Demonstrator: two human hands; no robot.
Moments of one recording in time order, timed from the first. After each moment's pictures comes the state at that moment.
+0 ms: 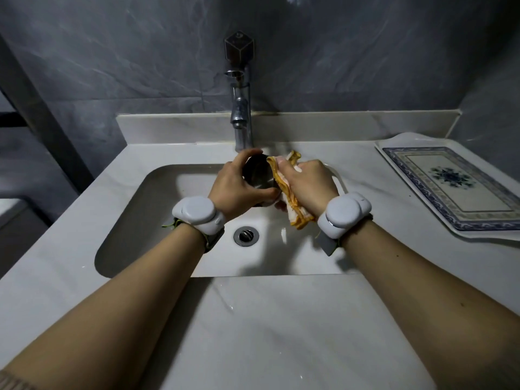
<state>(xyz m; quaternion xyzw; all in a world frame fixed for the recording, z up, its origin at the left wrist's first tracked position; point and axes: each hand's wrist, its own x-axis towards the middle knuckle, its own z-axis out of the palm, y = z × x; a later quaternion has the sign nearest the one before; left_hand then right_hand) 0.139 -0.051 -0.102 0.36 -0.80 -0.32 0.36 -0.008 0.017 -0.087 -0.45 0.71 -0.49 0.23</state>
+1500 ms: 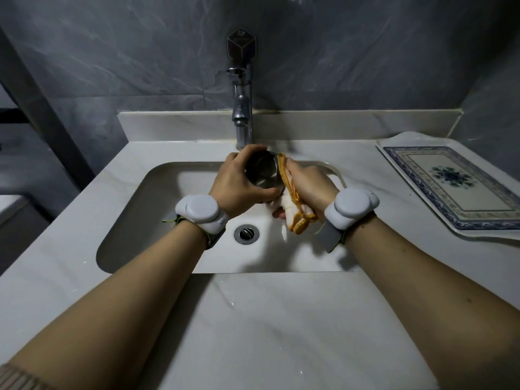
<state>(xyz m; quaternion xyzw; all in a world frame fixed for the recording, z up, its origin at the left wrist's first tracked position) 0.141 -0.049 -0.100 0.35 -0.83 -0.26 0.34 -0.009 0.017 -0.087 -0.40 0.73 -0.43 0.35</state>
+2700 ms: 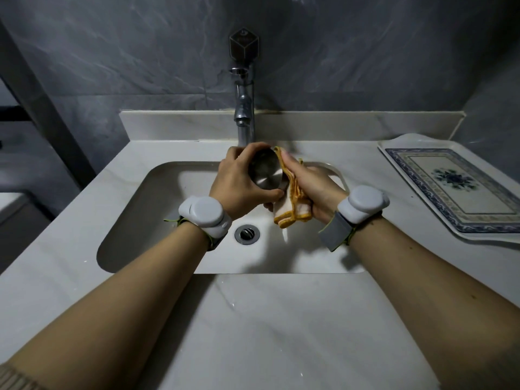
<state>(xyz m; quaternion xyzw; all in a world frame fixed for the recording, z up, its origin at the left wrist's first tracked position) 0.140 -0.047 -0.099 0.37 -0.84 -0.23 0.34 -0.013 0.015 -0.093 -0.37 0.56 -0.52 0.52</state>
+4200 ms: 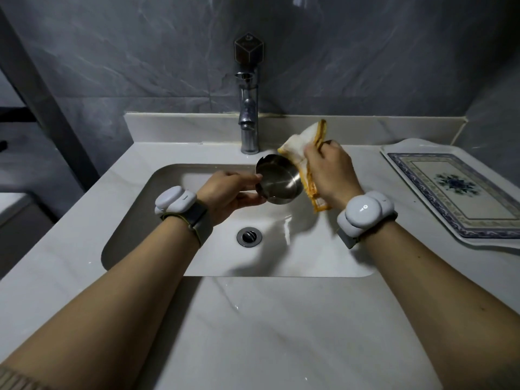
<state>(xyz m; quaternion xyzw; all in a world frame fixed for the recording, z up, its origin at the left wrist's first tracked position) 0.156 -0.051 -0.087 0.38 -0.51 -0.71 0.31 -0.030 0.018 -0.070 -0.50 0.73 -0.46 0.09</state>
